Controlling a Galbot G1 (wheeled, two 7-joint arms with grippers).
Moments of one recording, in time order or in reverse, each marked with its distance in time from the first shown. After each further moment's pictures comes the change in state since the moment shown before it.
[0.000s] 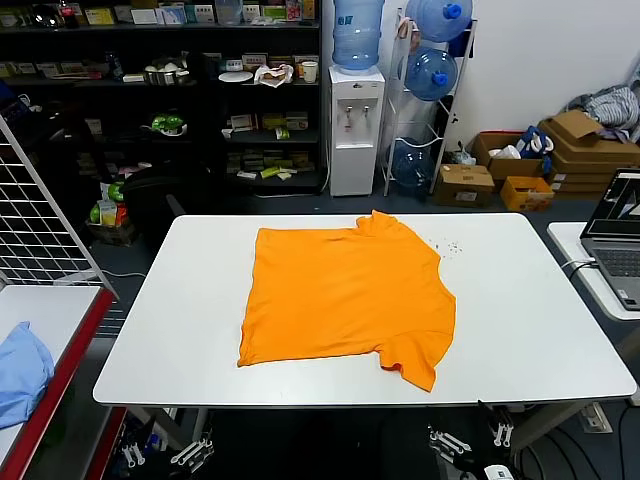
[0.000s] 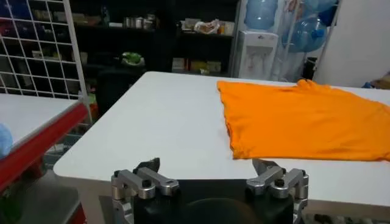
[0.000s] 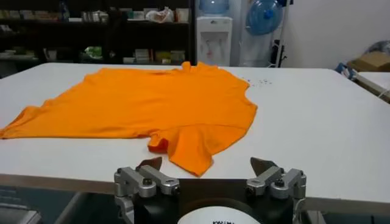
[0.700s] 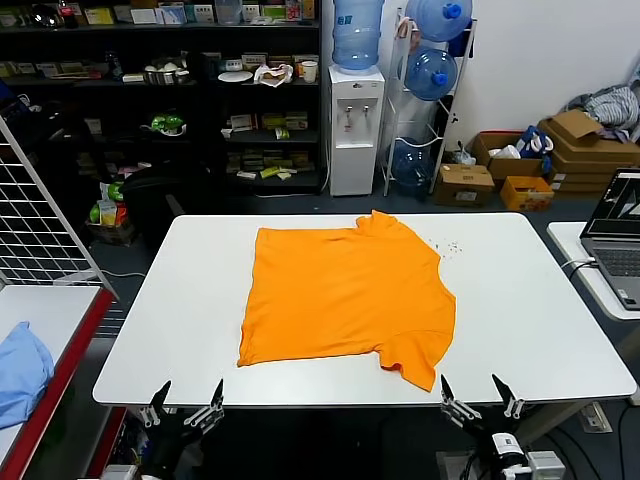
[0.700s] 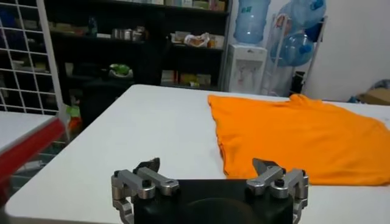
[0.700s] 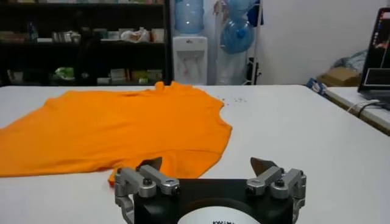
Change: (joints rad) left arm -0.217 0.032 0.048 0.091 -0.062 0.031 0.026; right arm 0.196 0.028 0.017 -0.106 0.050 -0.023 0.054
